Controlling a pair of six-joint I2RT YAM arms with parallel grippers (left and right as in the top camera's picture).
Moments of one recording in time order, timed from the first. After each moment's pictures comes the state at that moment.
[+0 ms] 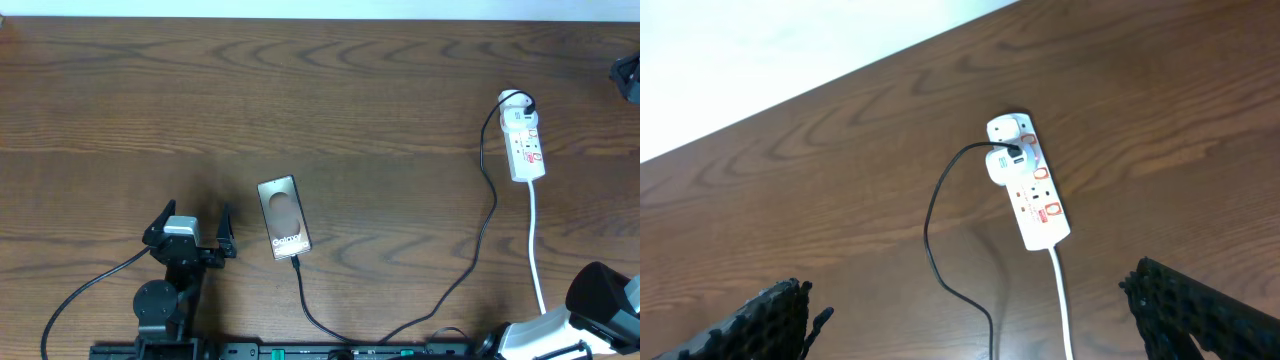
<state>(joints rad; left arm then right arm) 0.00 0.01 0.02 -0.10 0.10 -0.03 -0.54 1.78 2.52 -1.67 -0.42 -0.08</state>
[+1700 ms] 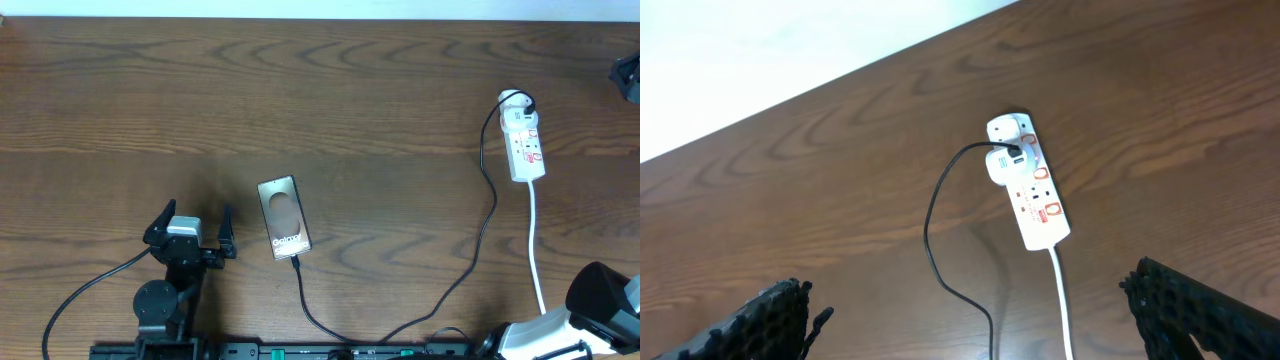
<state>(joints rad) 0.00 0.01 0.02 -0.10 0.11 0.01 -0.54 1.78 2.52 -1.67 -0.42 -0.08</state>
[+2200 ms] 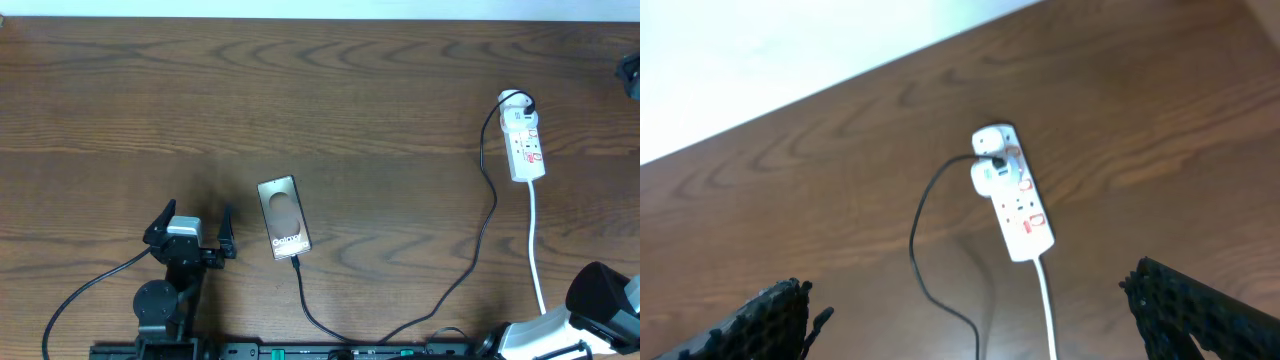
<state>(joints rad) 0.00 0.01 0.02 -0.10 0.11 0.01 -0.54 1.78 2.52 -1.63 -0.39 -0.08</state>
